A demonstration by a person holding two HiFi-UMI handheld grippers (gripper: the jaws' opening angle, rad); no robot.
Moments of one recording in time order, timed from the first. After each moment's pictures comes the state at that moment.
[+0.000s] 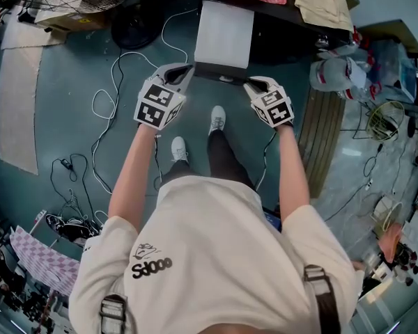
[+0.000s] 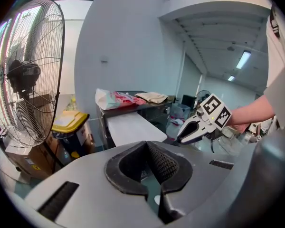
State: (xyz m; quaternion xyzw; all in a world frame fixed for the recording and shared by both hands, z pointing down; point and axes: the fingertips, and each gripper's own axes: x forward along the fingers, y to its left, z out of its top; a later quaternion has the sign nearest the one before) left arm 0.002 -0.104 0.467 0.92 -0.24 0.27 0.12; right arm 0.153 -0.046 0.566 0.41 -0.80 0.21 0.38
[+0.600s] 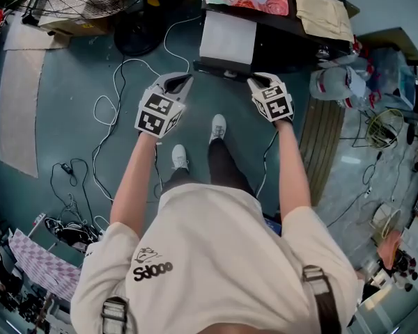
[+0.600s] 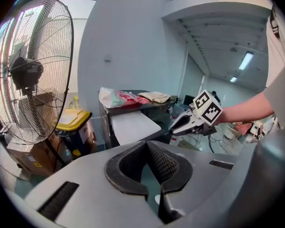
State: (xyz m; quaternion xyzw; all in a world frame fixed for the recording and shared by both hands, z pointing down) left arm -0.008 -0.111 0.471 0.92 -0.25 0.27 0.13; right arm 0.171 -0.097 0.560 0.45 -0.78 0.20 0.39
